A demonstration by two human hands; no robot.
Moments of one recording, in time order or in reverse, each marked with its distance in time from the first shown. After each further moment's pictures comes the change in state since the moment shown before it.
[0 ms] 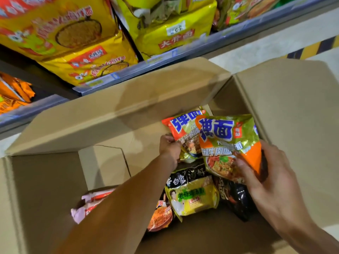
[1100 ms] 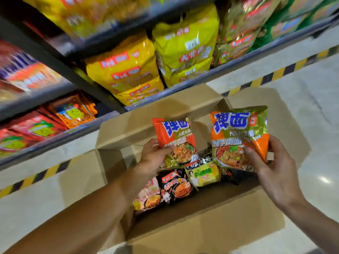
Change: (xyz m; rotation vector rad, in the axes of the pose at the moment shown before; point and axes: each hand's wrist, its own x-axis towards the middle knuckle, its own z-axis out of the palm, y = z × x) left_hand -0.213 0.092 -0.192 0.131 -0.168 0.229; right_hand -0.091 -0.152 -0.094 0.252 0.152 0.040
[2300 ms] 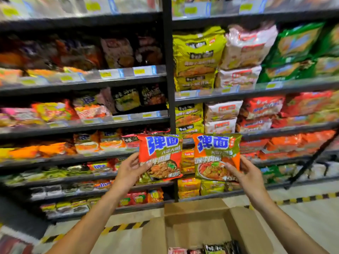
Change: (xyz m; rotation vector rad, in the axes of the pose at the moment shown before) left_hand -0.686 0.277 -0.344 -0.120 0.149 0.888; right_hand -0.279 -0.546 -0.244 0.409 -0.238 -0.439
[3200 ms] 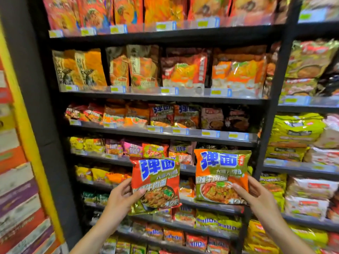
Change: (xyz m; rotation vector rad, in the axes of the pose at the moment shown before) left_hand -0.124 0.075 -0.324 -0.077 0.349 0.206; right_hand -0.061 -0.196 0.275 0.093 -0.230 -0.238
